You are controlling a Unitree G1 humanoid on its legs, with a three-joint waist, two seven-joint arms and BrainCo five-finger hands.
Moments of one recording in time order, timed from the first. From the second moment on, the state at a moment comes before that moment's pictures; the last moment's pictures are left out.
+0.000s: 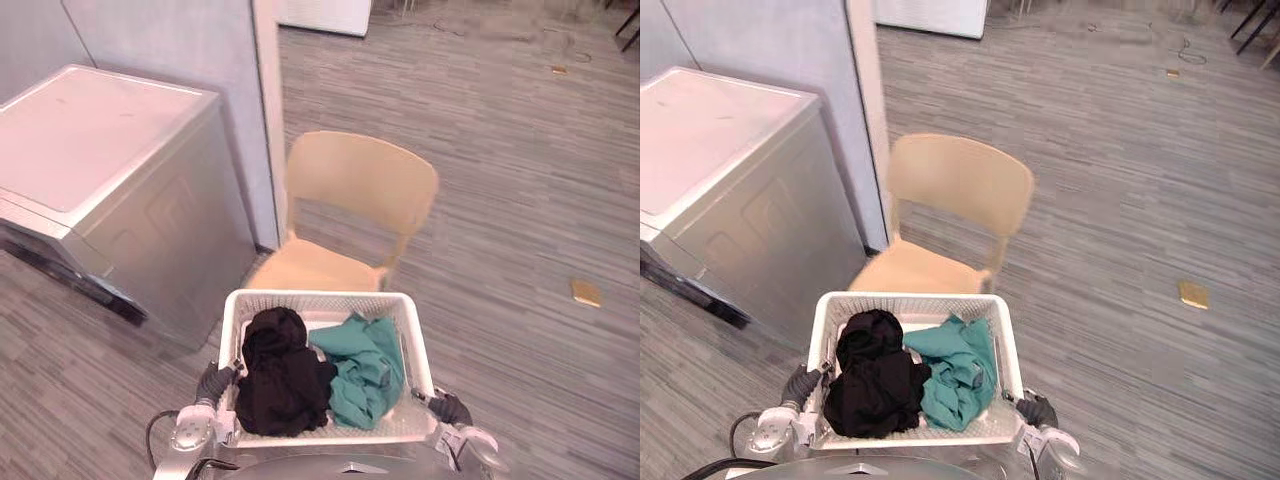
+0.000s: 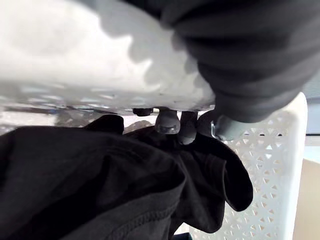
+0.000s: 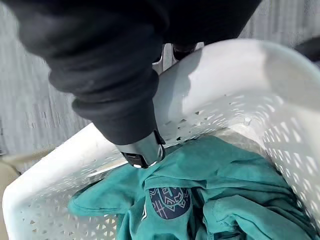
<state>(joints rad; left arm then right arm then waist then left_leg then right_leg) 0.26 0.18 -0.12 0.32 -0.13 0.08 0.07 0.18 -0.16 -0.04 0.66 0.50 0.01 0.06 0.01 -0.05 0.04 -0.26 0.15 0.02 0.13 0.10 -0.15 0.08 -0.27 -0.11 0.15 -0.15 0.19</state>
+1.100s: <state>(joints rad) 0.21 0.19 -0.14 0.27 -0.16 0.07 0.06 0.16 -0.25 0.03 0.57 0.55 -0.01 0.08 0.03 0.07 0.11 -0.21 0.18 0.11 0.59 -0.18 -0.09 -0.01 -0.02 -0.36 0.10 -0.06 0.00</state>
